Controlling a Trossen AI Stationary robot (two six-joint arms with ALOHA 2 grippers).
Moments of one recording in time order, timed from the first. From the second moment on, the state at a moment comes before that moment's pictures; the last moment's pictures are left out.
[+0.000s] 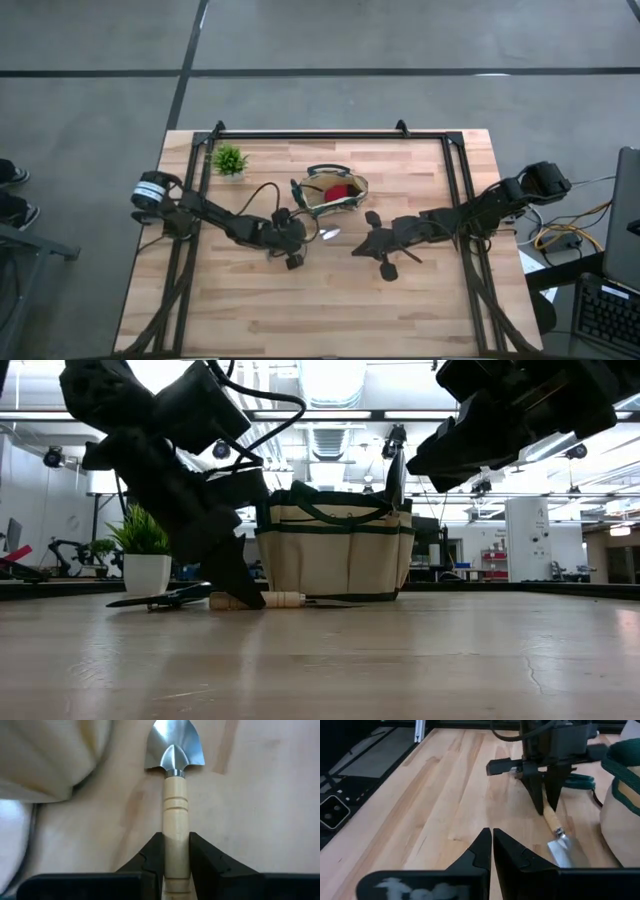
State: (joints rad) left arm -0.22 1.70 0.72 0.09 -0.34 -0.41; right arm 0.26 1.40 0.55 0.41 0.02 0.11
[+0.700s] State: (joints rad) left arm -0.26 1.65 0.72 0.84 0.24 -0.36; right arm 0.44 1.12 0.55 0.55 0.03 -0.16
